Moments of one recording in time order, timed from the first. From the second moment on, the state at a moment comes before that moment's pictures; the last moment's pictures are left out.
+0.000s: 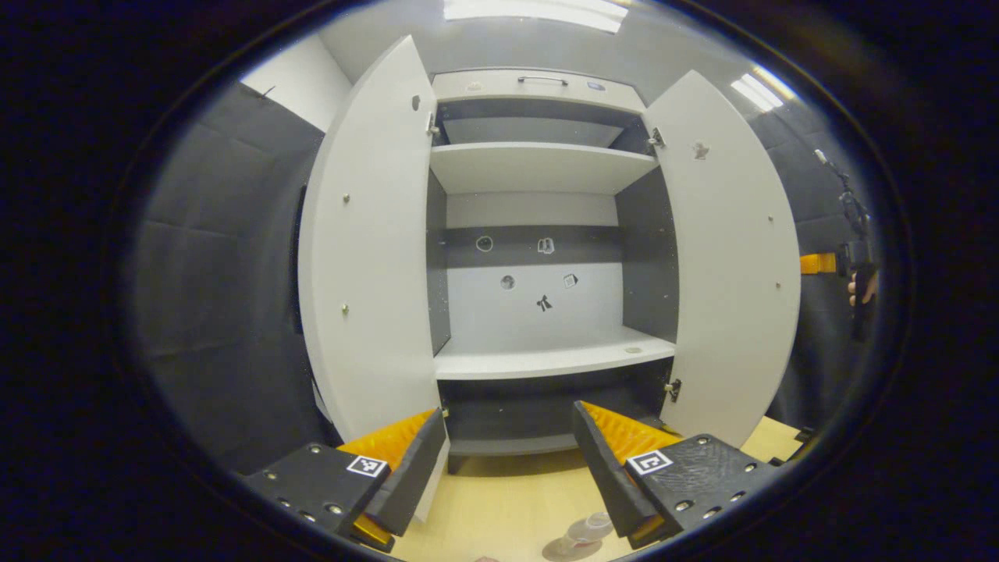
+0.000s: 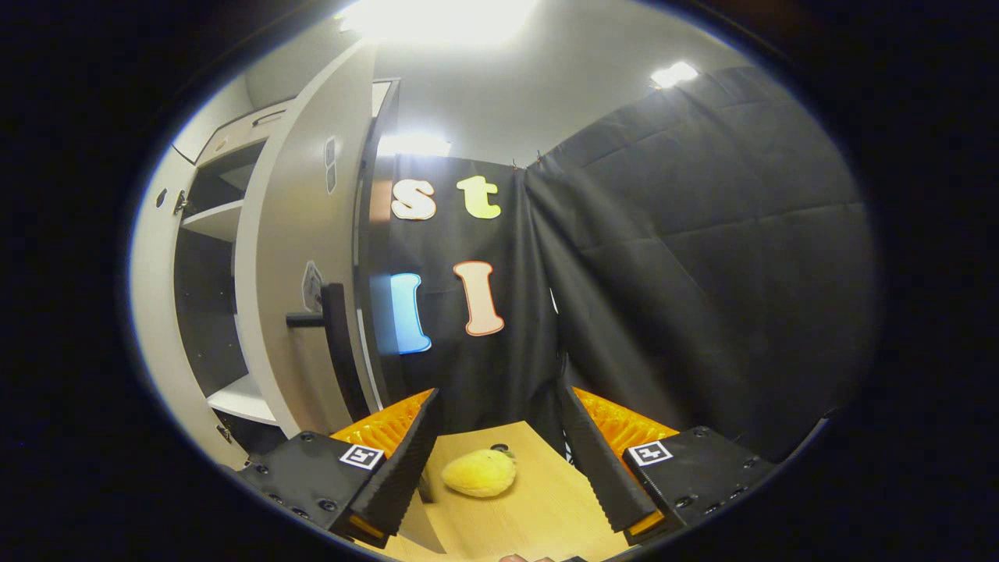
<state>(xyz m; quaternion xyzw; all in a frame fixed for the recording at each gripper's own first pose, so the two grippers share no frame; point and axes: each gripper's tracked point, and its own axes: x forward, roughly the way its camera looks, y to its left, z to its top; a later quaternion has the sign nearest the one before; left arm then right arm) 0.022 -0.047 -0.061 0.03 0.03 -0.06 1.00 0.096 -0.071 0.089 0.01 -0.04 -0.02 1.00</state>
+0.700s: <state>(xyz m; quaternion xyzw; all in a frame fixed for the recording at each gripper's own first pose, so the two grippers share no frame) 0.009 -0.050 -0.085 0.02 0.05 -0.06 1.00 0.106 -0.041 0.125 -0.03 -0.05 0.02 1.00</state>
